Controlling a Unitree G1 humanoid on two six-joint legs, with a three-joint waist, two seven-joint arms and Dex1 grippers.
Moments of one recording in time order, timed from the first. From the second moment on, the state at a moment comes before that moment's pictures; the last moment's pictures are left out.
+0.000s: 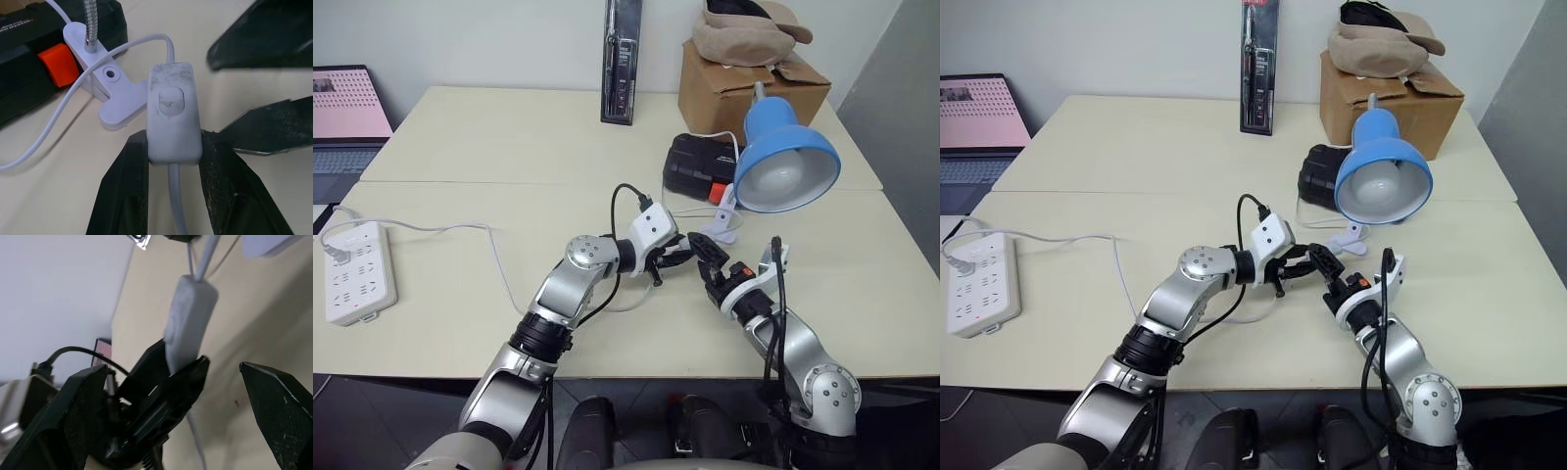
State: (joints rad) left arm -0.62 0.26 -0.31 0.10 -0.09 0.44 -0.84; right arm -0.05 0.04 -0.08 -0.44 1.45 0.63 -0.48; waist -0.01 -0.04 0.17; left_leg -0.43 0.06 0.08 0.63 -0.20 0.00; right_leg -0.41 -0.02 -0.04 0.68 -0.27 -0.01
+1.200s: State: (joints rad) left arm -0.64 0.35 -0.28 -0.01 -0.16 0.66 -0.86; right arm -0.12 0.08 -0.04 -0.32 1.36 0.60 -0.35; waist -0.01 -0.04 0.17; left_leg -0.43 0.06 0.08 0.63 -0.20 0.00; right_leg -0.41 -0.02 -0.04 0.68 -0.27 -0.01
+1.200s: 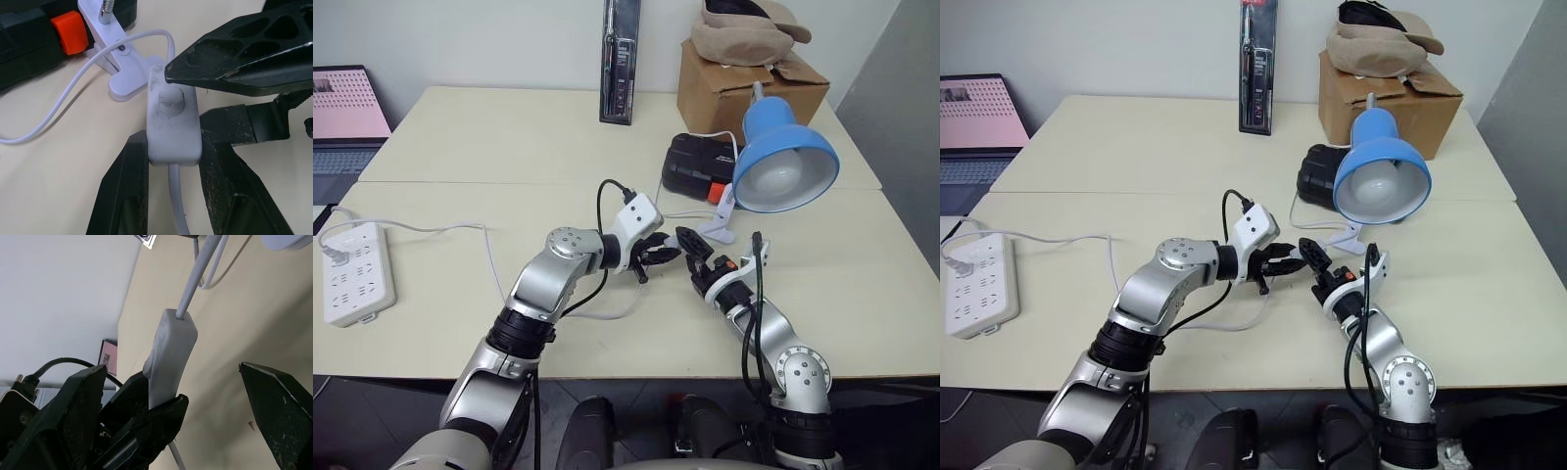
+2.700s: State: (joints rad) left arm -0.64 0.35 -0.28 -0.04 -0.16 0.66 -0.86; right arm -0.11 0.07 -0.04 -0.33 1.35 0.61 -0.30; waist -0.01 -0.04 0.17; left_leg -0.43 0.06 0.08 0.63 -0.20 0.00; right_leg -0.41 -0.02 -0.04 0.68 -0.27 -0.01
